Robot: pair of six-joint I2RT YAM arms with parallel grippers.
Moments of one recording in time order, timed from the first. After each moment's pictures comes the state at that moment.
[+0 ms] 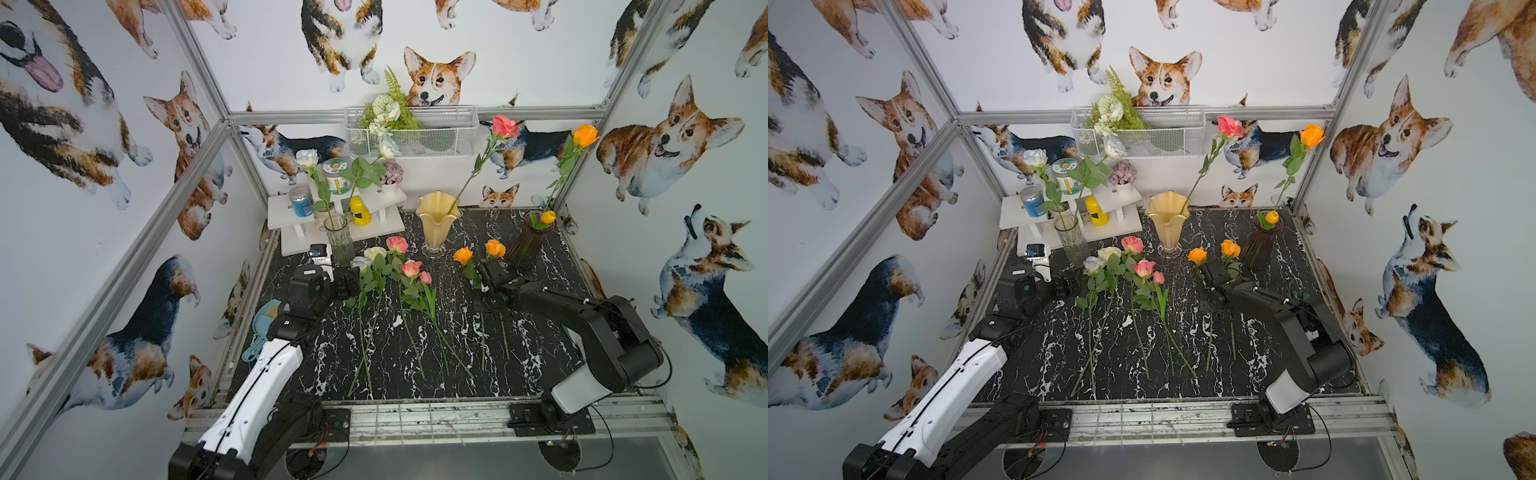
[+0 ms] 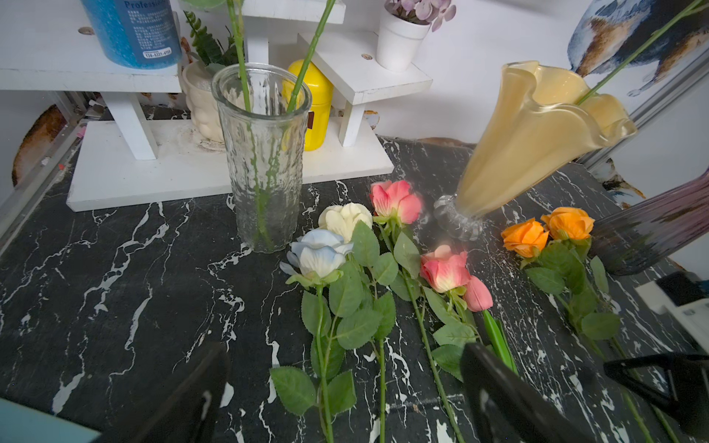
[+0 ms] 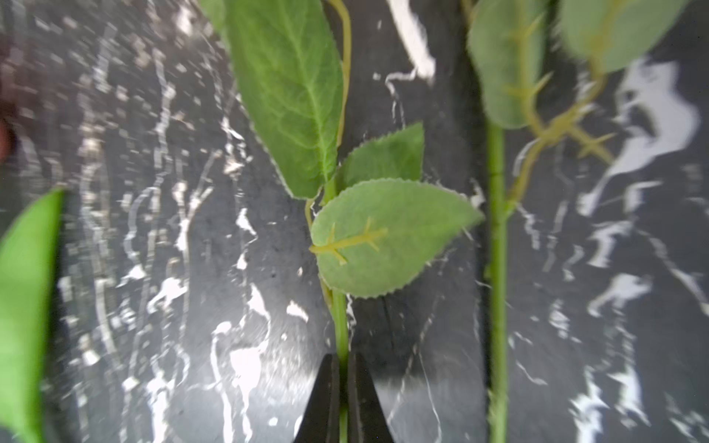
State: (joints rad) left arm -0.19 0.93 0.67 -0.18 0.02 -0.26; right arm 0.39 1.53 0.84 -0.44 0.11 0.47
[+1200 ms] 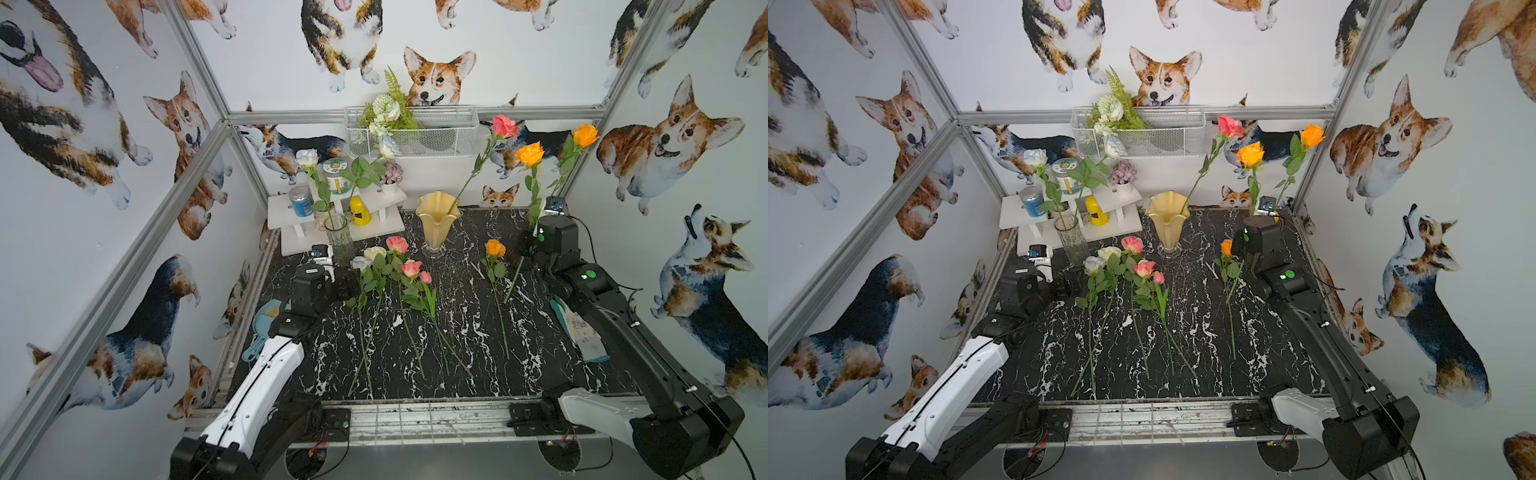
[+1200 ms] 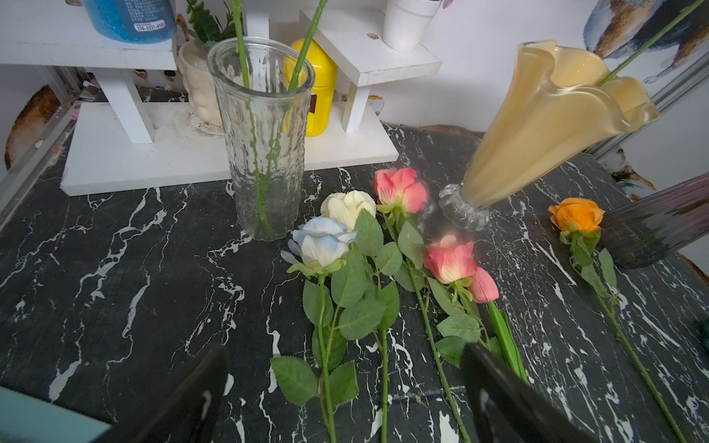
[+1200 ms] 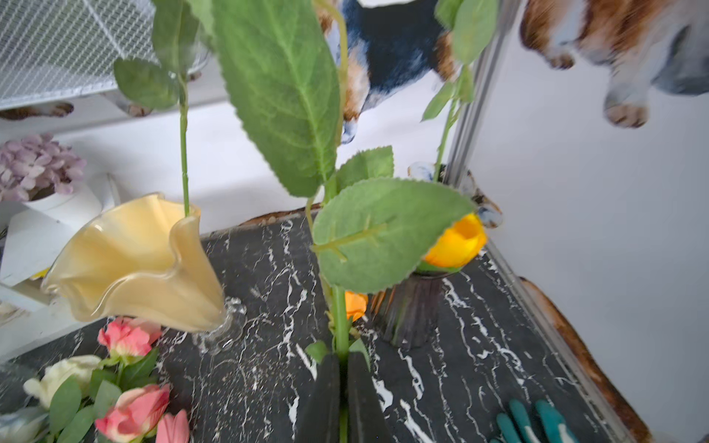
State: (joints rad) left arm -0.19 0.95 0.67 -0.19 0.02 -0.26; right arm 0.26 1.10 1.18 -0.46 0.46 0.27
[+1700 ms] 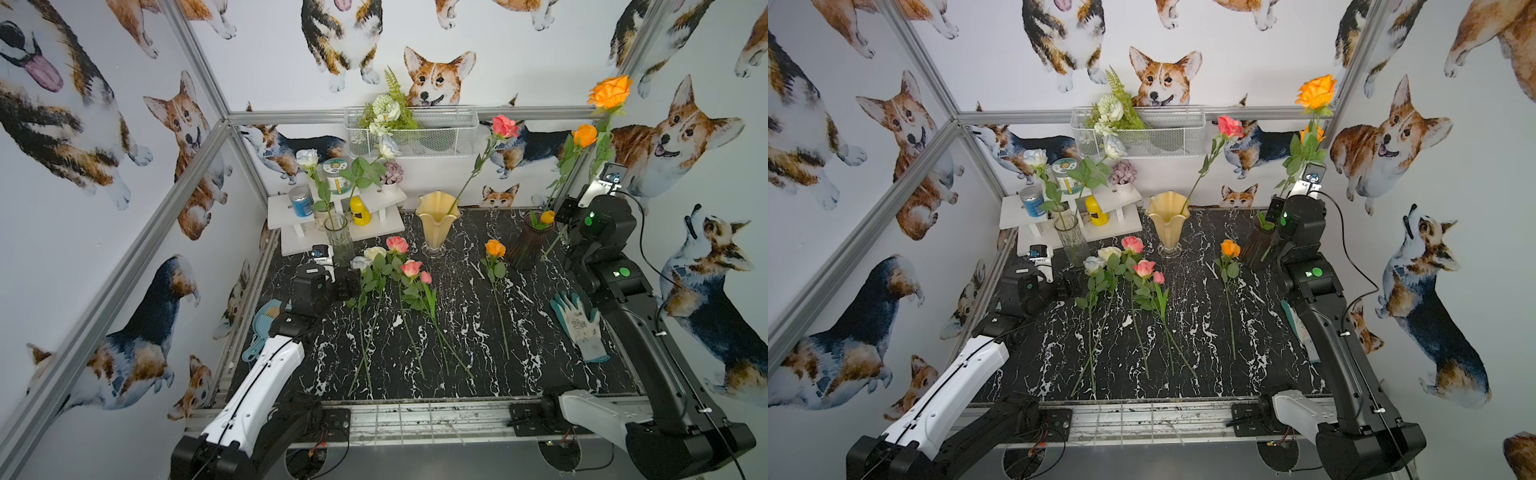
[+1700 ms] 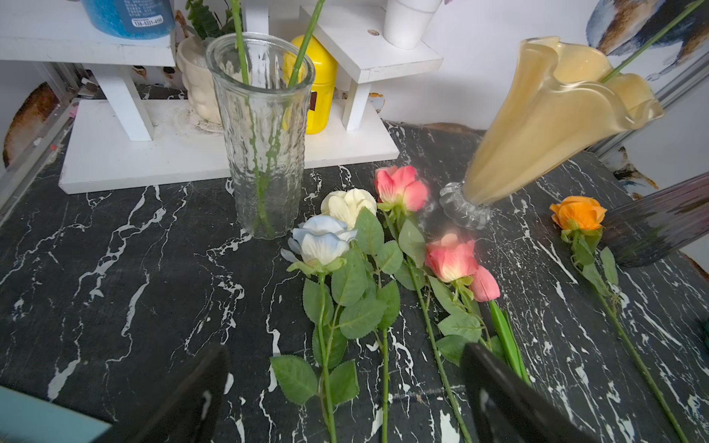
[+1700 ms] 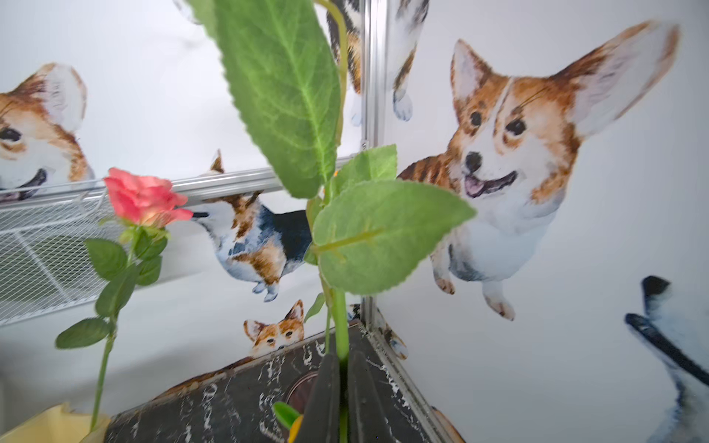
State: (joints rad) left arm -0.19 0.96 0.67 -0.19 0.02 -0.26; right arm 0.11 1.10 1.33 -0.19 0.62 0.01
